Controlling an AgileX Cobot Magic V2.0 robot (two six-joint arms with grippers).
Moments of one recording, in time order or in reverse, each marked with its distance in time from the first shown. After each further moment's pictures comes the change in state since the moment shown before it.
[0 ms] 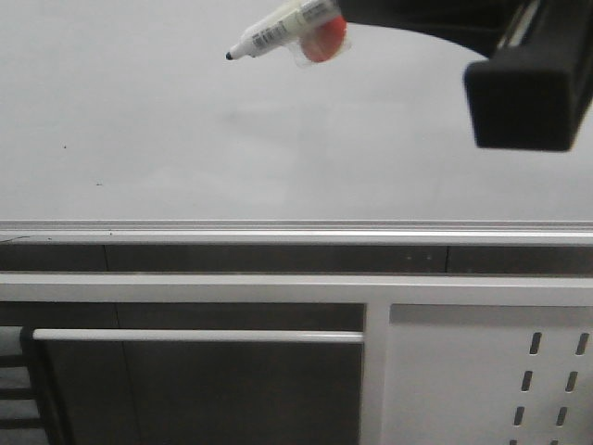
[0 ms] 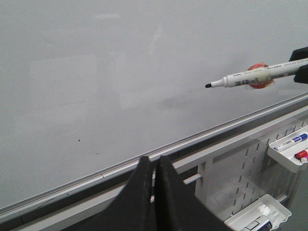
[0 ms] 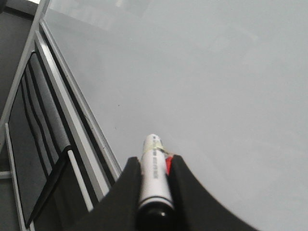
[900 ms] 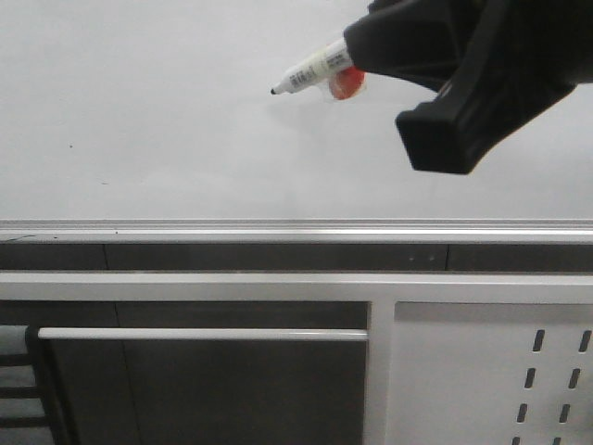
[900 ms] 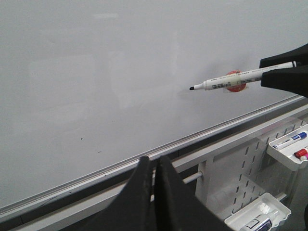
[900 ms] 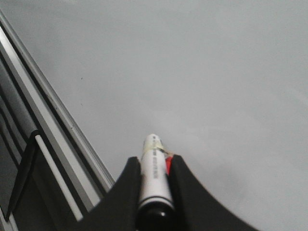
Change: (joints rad) left arm 0.000 0.000 0.000 0.000 0.000 0.000; right arm -0.077 0.136 0.000 0.089 -0.112 -0.012
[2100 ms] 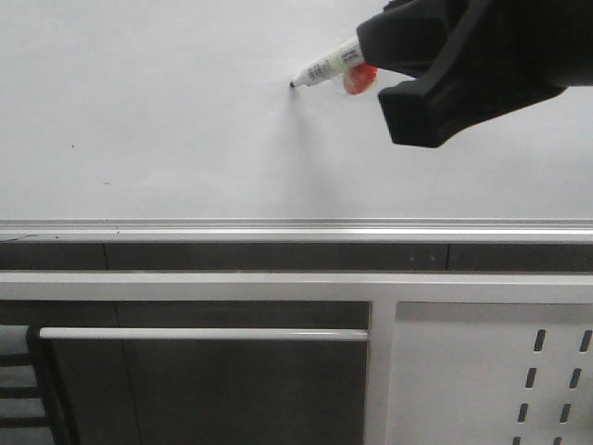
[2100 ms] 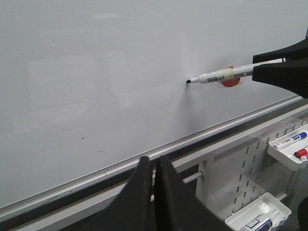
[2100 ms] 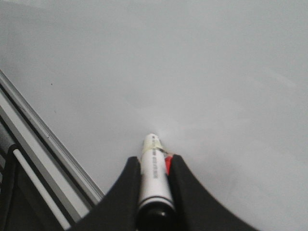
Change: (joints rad) left arm 0.000 0.000 0.000 0.000 0.000 0.000; right arm -0.002 0.050 0.000 0.136 -0.102 -0.002
